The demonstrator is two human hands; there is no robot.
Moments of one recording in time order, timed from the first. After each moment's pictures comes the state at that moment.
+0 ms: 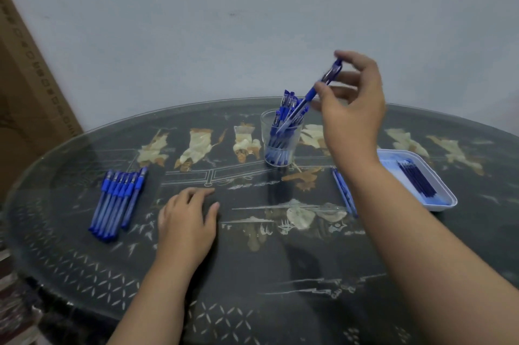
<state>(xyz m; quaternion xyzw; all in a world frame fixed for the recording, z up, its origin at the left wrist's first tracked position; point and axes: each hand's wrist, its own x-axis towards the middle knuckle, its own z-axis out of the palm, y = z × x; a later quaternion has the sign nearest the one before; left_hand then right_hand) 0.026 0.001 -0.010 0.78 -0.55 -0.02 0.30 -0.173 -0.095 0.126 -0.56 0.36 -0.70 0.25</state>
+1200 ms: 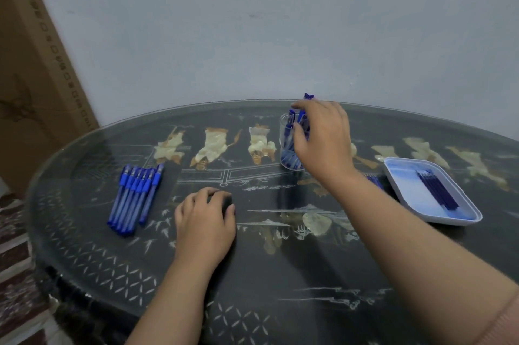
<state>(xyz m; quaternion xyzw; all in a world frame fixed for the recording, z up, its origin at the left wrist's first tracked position) 0.025 -0.001 -0.012 0.80 -0.54 0.00 0.26 -0.139 -0.128 0.080 -0.79 0.43 -0.43 -0.07</state>
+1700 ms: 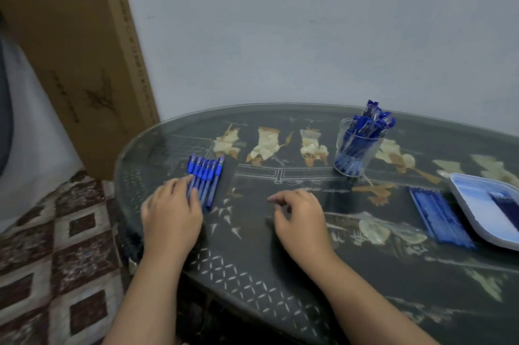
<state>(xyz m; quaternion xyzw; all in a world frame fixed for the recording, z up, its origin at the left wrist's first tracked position) 0.133 0.063 0.002 0.87 -0.40 0.06 0.28 -0.055 -0.023 -0.009 -0.81 0.44 -0.33 0.19</state>
